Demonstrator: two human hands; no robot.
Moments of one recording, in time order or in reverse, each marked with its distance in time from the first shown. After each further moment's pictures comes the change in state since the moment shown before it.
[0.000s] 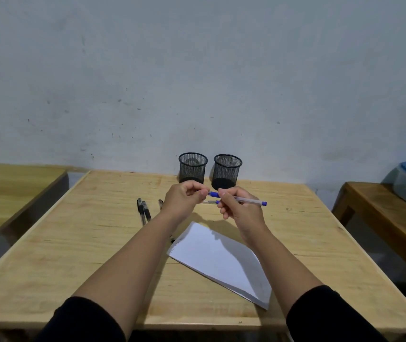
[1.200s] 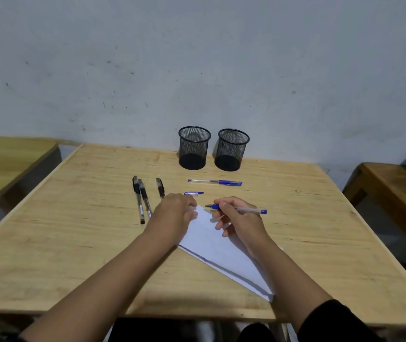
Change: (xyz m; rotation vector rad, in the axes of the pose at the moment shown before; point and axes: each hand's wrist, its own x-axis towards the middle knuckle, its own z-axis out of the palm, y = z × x) left_hand -0.028 -0.061 -0.002 0.824 -0.044 0.060; right_hand -0.018 0.048 -0.011 -0.085 -0.068 0.277
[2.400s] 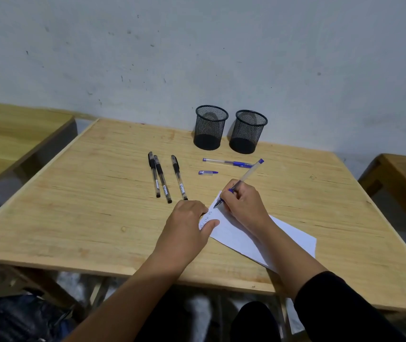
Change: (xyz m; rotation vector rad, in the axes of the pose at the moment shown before) left_hand -0.074 0.008 0.015 -0.068 0.146 0.010; right_hand 0.007 0.014 0.019 -0.515 0.013 -0.156
